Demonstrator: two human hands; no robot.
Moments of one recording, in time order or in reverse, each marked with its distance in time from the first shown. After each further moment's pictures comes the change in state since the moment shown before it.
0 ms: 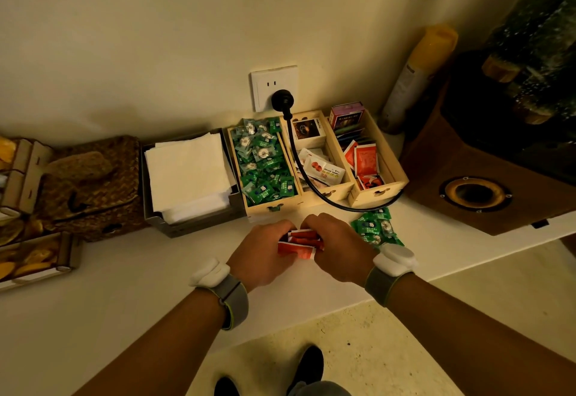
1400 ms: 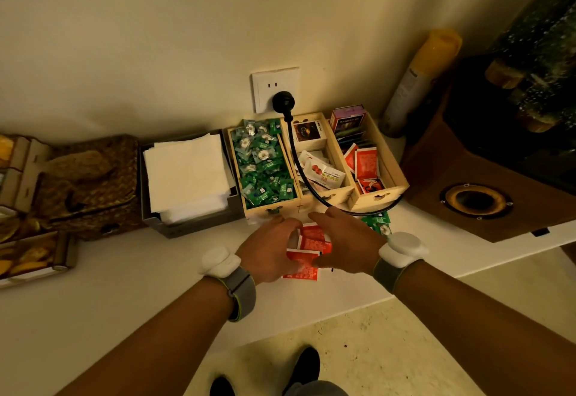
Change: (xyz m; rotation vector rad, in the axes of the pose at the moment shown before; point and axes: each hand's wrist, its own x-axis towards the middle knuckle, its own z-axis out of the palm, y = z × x) left_hand 0.018 0.008 0.001 0.139 -0.104 -0.066; right_hand 0.015 0.016 -0.022 -0.304 -0.157 0.033
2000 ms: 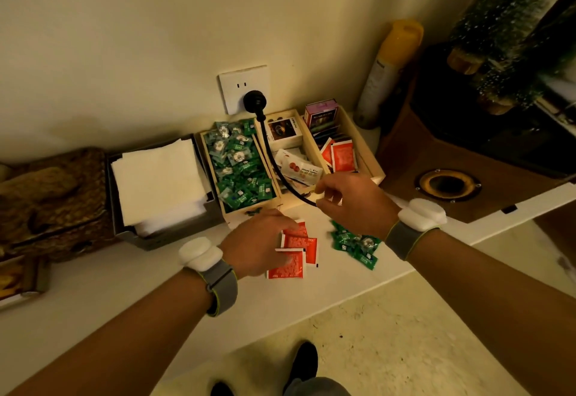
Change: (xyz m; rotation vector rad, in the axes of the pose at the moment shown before) left_hand 0.004 0.018 -0.025 0.119 -0.092 0.133; right_hand -0.016 0.018 -0.057 0.220 0.393 -0.038
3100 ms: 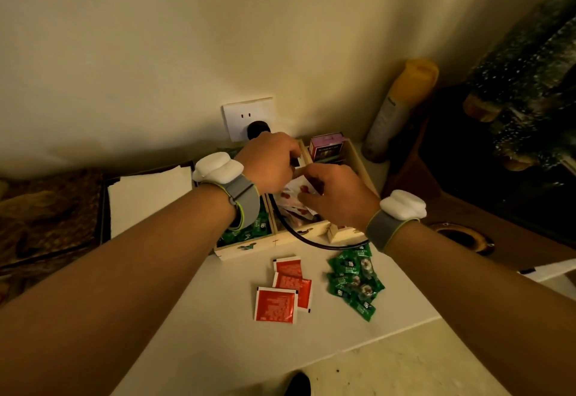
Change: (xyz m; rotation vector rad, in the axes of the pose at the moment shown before) left_hand 0.108 0.028 -0.119 0.098 0.334 -0.078; right_hand 0.074 0.003 -0.021 0.104 0.009 -0.086
